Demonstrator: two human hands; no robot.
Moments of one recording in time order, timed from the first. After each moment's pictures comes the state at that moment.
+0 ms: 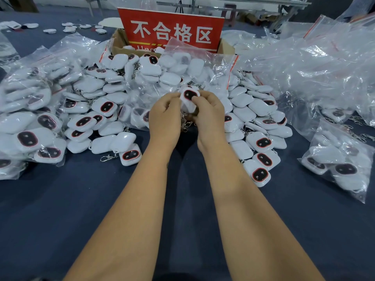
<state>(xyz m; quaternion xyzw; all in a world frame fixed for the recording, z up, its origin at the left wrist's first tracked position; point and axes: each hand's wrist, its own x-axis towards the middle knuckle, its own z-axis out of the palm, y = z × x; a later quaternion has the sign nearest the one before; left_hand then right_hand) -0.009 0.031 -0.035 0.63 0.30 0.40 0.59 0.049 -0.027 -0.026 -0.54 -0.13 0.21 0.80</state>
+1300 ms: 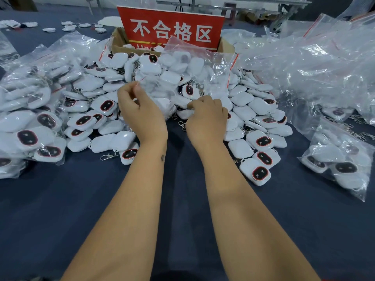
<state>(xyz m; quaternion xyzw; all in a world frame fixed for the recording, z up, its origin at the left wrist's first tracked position) -0.015 0.043 -0.028 0.47 0.36 0.63 0.50 0.053 -0.033 -0.037 -0.90 -0.35 -0.09 0.26</state>
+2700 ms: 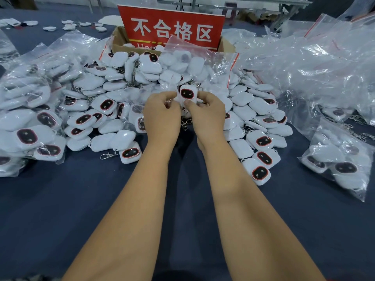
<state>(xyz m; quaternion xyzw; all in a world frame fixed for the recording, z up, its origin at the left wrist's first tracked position) -0.012 0.031 -0.033 0.70 0.35 0.42 0.46 0.051 -0.025 -0.036 -0.63 -0.19 0.11 0.74</state>
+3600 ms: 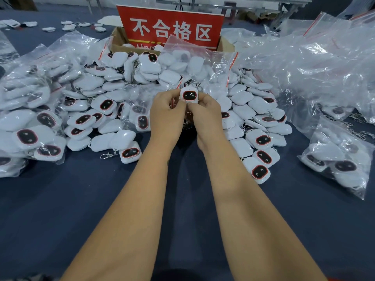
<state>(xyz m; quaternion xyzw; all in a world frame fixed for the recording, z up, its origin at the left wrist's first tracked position) -0.010 0.026 -0.032 0.68 0.28 0.39 0.55 0.052 -0.025 -0.033 -0.59 -0.17 0.21 0.76</state>
